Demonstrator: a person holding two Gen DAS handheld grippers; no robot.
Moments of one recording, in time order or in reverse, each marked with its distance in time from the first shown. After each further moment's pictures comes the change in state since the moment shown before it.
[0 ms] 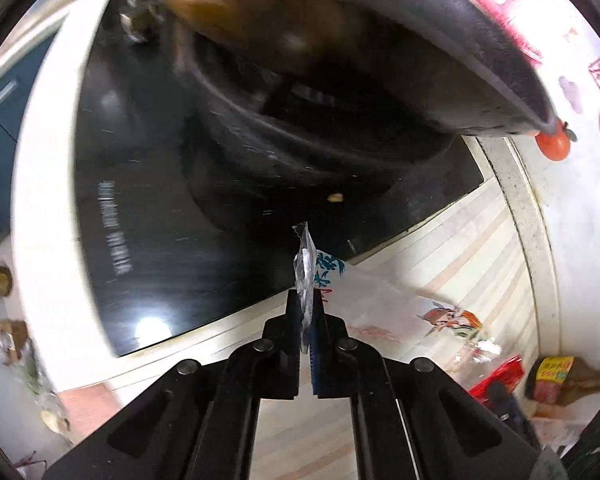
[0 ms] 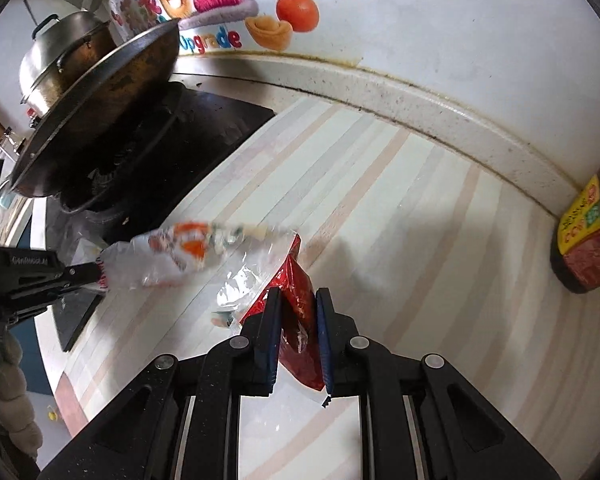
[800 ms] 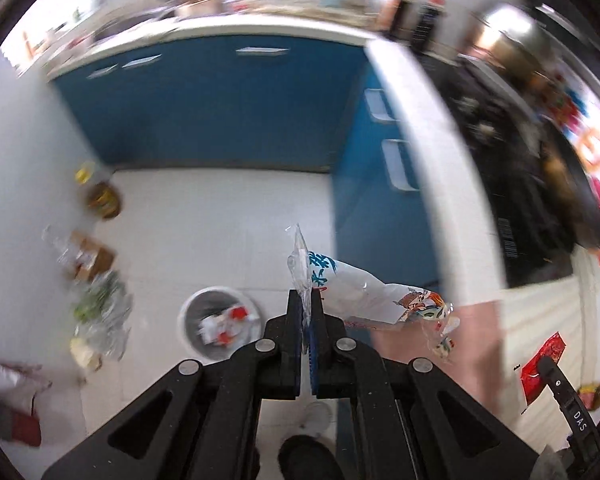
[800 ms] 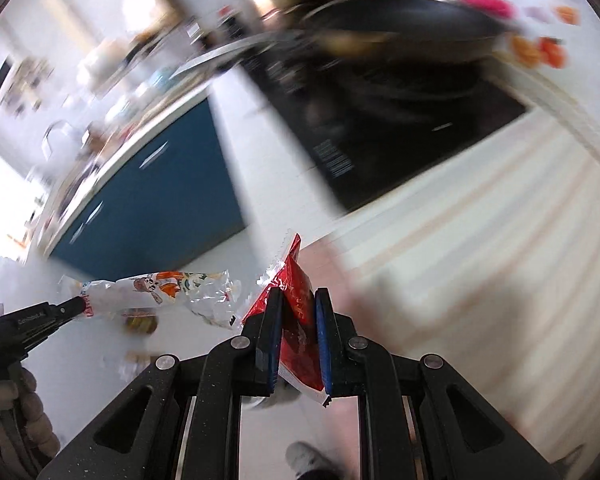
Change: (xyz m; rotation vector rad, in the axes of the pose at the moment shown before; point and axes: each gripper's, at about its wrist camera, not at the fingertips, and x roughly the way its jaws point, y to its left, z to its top) left arm -0.198 0.346 -0.191 -0.418 -0.236 0.258; right arm -0.080 0.253 -0.152 -0.362 0.122 0.368
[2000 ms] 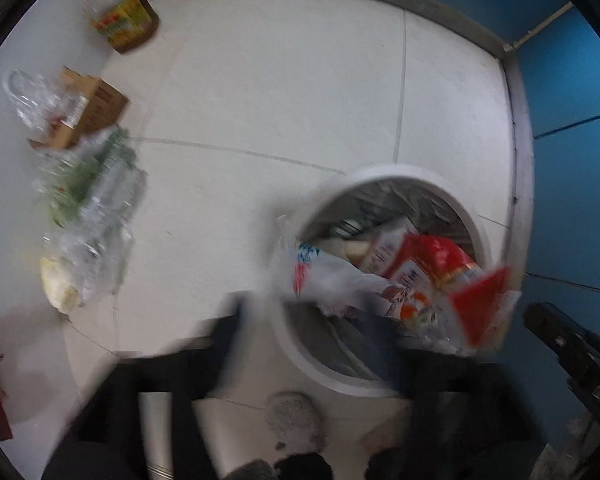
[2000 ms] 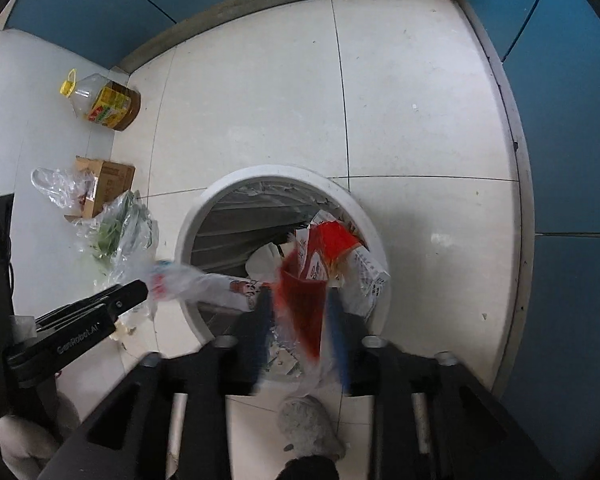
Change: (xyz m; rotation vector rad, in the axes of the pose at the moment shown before) left arm 0.468 0.303 -0.132 -0.180 0.396 0.128; right arm 0.581 0.195 -0.272 -0.364 0.606 0.035
